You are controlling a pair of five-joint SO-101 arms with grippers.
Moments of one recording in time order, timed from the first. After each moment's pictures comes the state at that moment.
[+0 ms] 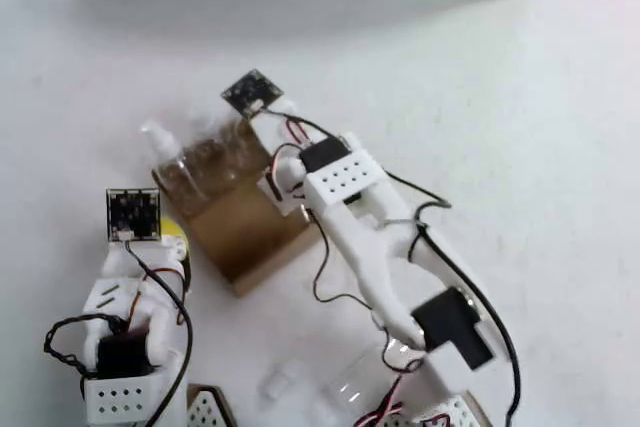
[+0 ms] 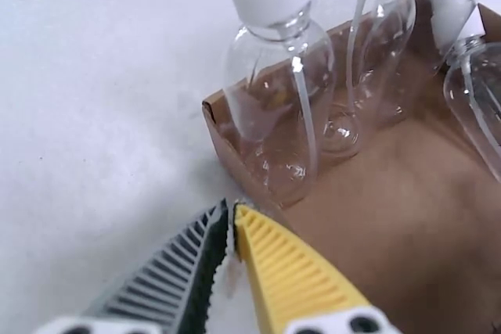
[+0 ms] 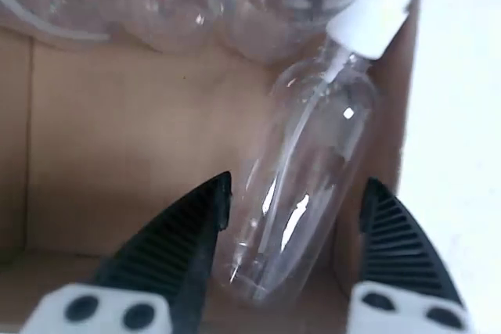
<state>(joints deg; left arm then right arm) -10.7 -103.5 97.1 52.1 -0.9 -34.6 4.4 15.0 55.1 14.5</state>
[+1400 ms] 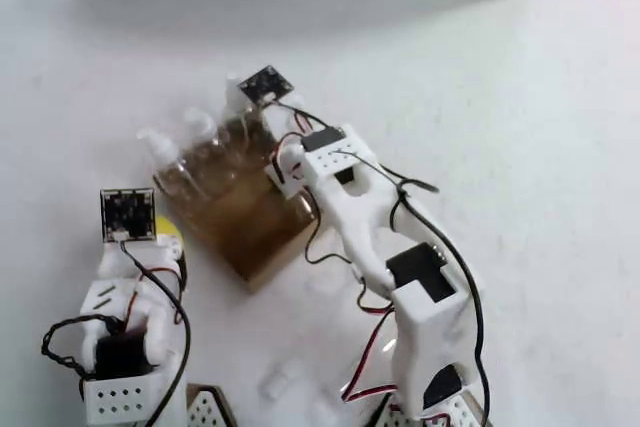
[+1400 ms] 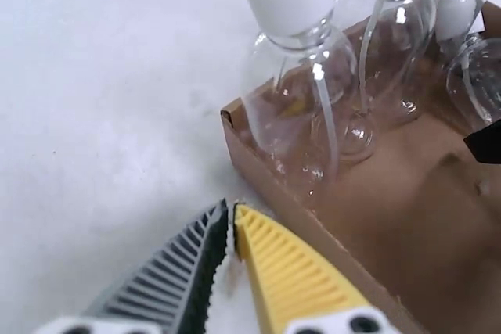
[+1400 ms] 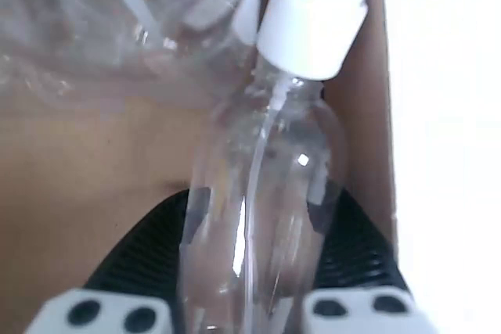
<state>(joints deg) -12.4 -103.5 97.1 52.1 -0.9 -30.2 22.0 6.5 46.2 14.6</state>
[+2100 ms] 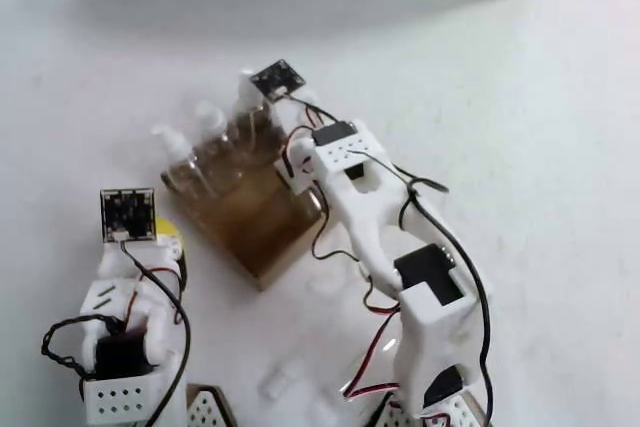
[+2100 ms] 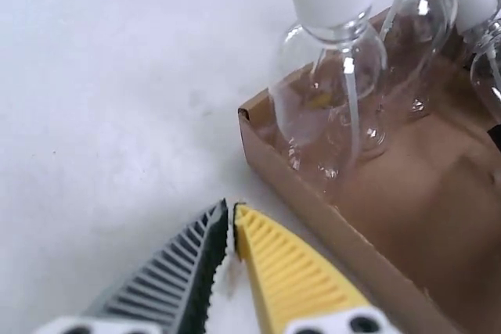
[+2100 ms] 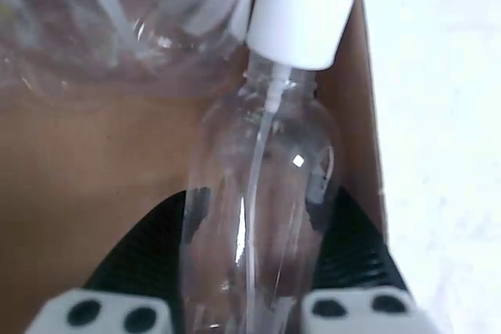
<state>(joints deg) -12.4 -103.5 97.1 52.1 -0.9 -27.5 19.7 6.6 48.4 14.8</state>
